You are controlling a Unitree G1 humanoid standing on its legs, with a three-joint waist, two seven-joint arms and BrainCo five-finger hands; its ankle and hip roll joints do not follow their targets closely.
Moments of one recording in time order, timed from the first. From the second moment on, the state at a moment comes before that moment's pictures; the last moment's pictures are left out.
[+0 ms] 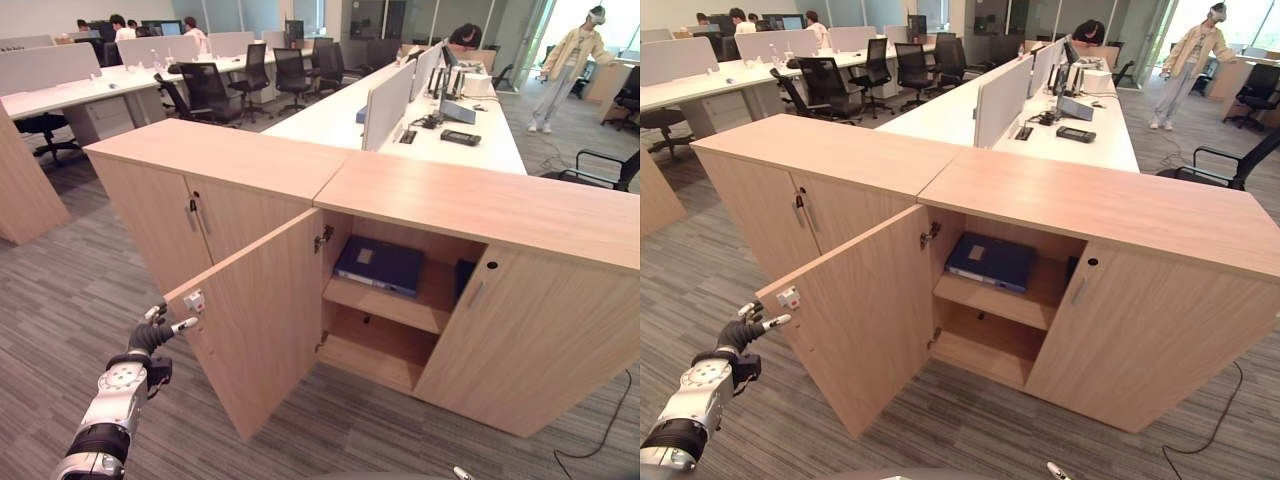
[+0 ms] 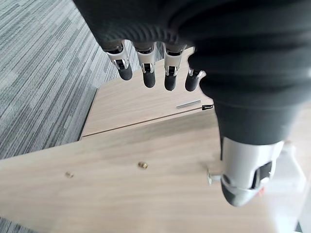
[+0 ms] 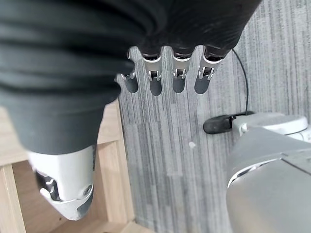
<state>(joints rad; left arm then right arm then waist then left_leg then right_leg) -0.19 0.64 -0.01 0.82 -0.34 -0.04 0.00 0.07 -0.28 0.00 1.33 0.53 0.01 0.12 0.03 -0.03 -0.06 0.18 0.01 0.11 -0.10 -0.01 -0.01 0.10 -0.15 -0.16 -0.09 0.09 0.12</state>
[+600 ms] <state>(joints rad) -0.32 0.67 -0.12 0.98 -0.39 -0.02 0.04 0.08 -0.28 0.05 1.34 0.53 0.01 0.12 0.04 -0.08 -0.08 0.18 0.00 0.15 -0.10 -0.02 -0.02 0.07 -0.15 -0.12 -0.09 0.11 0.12</state>
